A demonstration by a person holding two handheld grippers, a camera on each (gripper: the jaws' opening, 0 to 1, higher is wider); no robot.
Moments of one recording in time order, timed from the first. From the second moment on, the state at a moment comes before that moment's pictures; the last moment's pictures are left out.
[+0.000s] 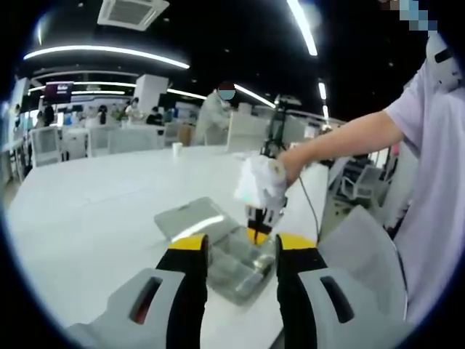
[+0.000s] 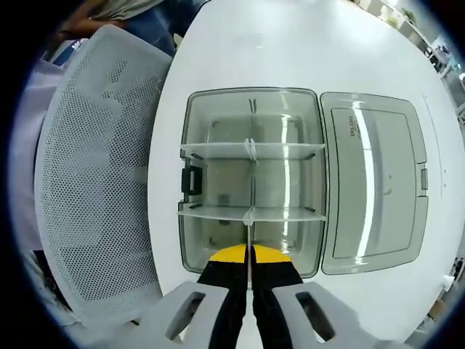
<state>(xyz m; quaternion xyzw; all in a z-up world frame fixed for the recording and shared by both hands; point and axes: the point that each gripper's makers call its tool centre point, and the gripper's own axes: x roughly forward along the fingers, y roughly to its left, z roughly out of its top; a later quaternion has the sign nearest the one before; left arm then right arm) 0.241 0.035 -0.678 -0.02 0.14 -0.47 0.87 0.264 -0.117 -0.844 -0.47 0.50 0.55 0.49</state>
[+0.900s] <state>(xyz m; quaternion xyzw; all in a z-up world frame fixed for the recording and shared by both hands) 0.243 0.046 -0.676 -0.02 0.14 -0.46 0.88 0.268 -0.118 -0.847 -0.46 0.50 0.54 0.49</state>
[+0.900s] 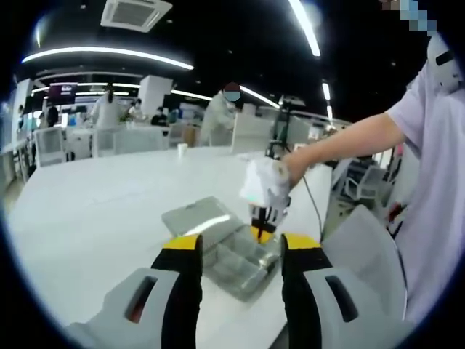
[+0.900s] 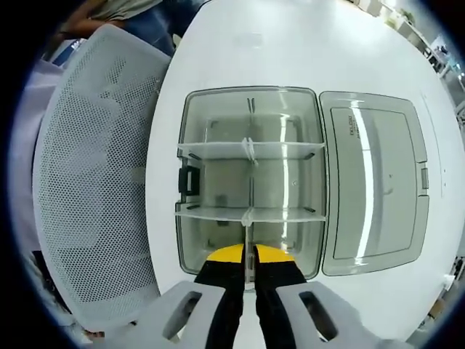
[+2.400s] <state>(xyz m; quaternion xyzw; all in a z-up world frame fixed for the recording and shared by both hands) 0.240 0.048 -0.678 -0.02 0.15 -0.45 0.88 0.276 -0.114 -0.760 -0.22 0.38 0.50 0.75</state>
